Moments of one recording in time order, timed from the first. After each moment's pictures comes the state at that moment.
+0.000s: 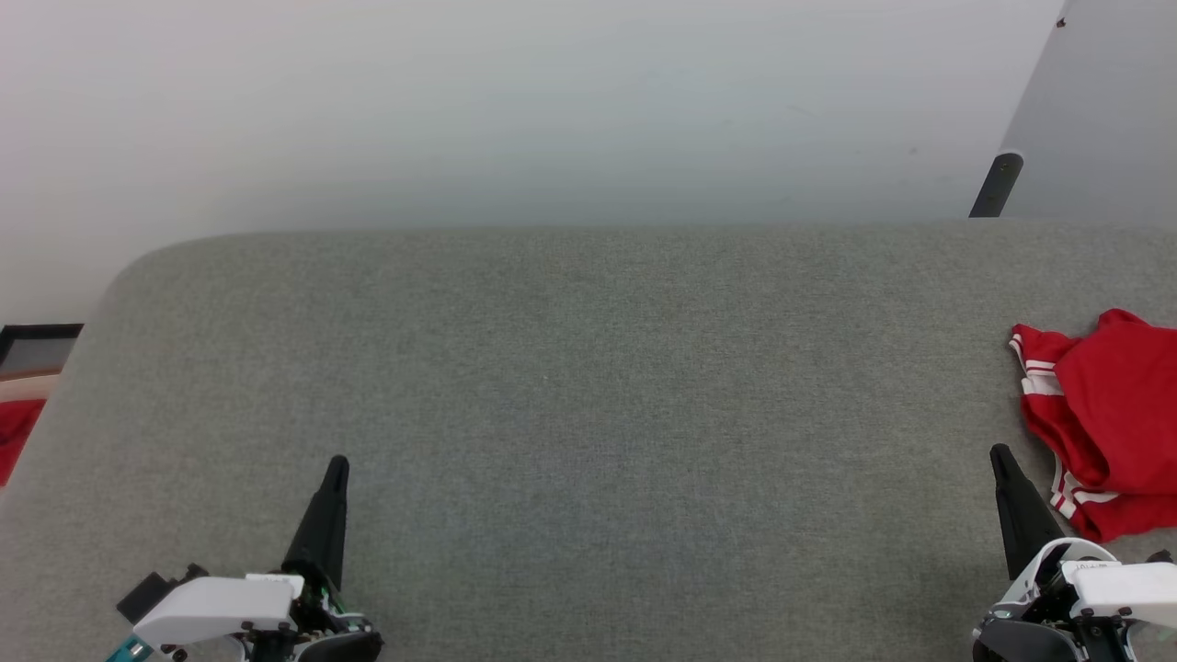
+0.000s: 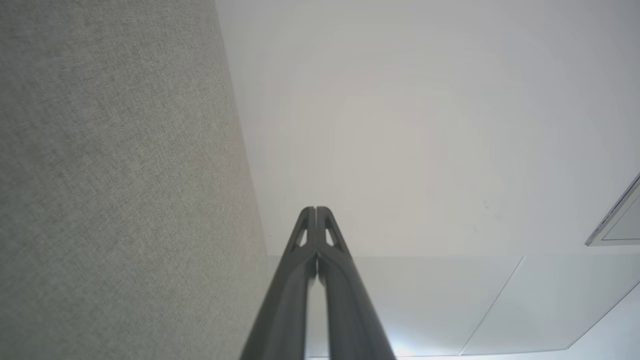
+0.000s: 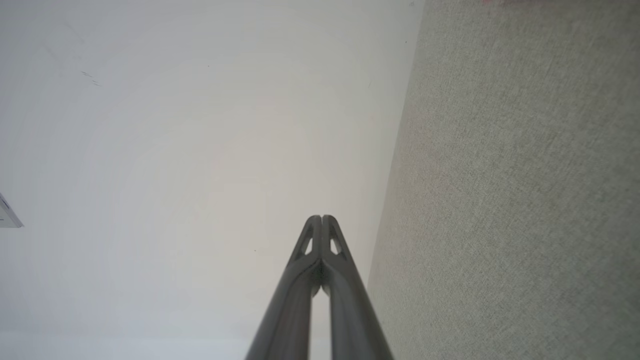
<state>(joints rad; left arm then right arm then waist) -0.10 0.05 0.11 0.25 -1.61 -0.13 0.11 -0.11 -0.05 -0.12 0.25 1.61 0.13 0.11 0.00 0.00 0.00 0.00</state>
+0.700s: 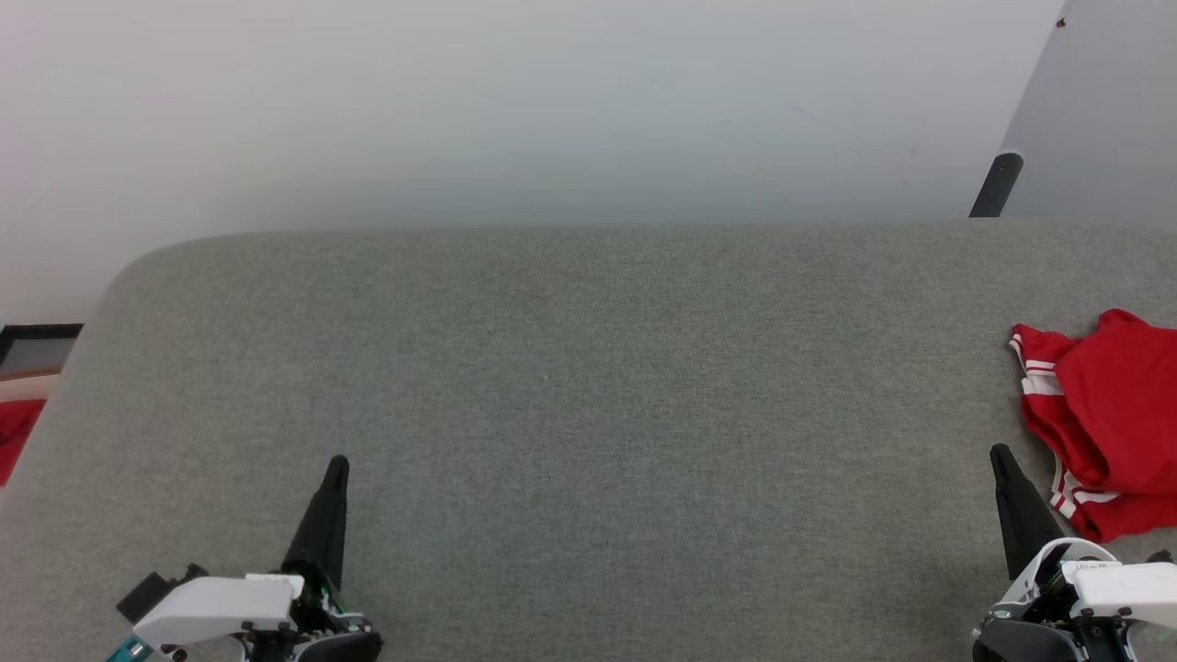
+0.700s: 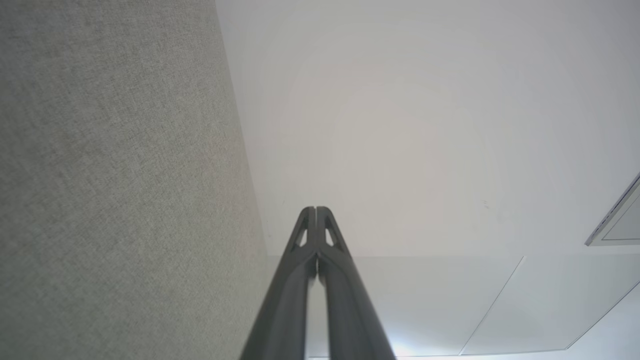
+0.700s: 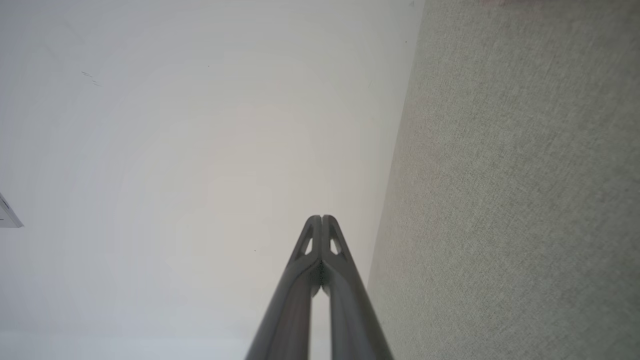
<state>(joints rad) -0.10 0.05 0.11 0.25 -1.61 -0.13 0.11 -0.11 -0.05 -0.12 0.25 1.61 0.13 0.11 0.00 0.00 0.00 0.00</state>
